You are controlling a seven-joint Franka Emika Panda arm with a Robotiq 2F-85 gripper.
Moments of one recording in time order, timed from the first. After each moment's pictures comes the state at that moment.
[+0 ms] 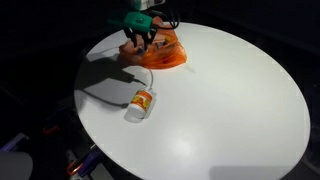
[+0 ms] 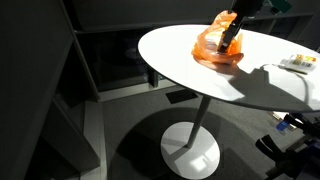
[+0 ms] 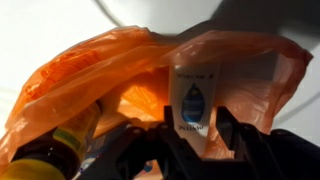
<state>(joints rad) -0.01 0.20 0.08 -2.24 0.20 2.54 -0.49</state>
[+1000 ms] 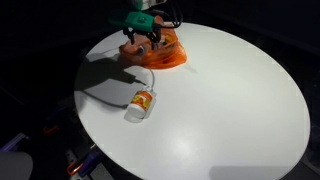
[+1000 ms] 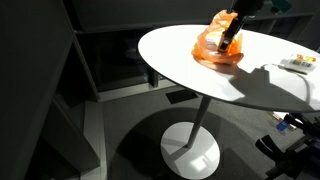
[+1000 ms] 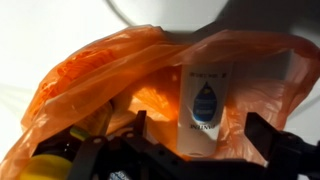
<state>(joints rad) -0.01 0.21 0.07 -2.24 0.16 2.56 -0.47</state>
